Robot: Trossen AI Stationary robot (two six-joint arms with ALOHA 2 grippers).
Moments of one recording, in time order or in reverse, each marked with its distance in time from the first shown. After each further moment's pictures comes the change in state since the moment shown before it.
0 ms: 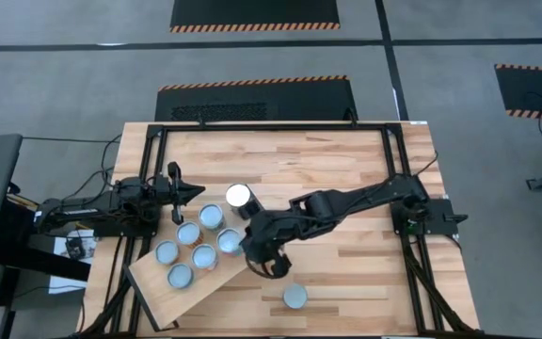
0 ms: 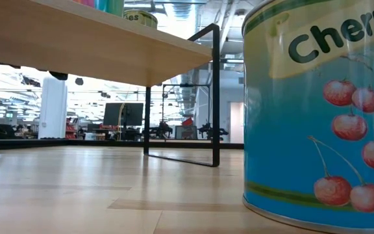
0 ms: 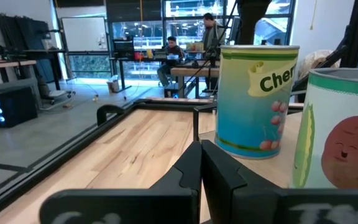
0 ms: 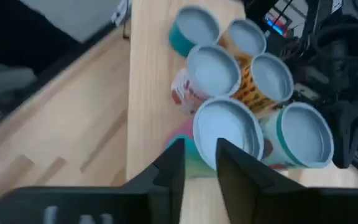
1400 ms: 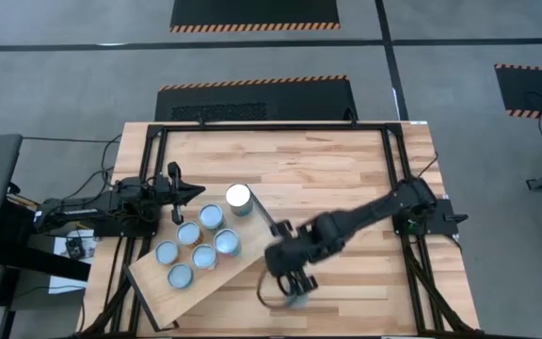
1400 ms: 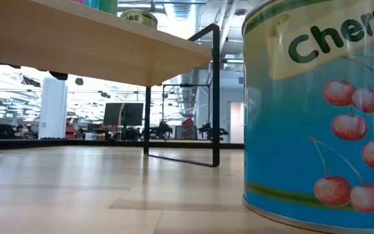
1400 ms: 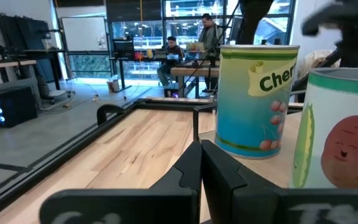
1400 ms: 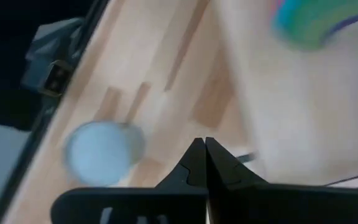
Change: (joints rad) left arm 0.000 0.000 0.000 0.000 0.000 0.000; right arm 0.100 -0.039 -0.131 -0.276 -0.045 0.400
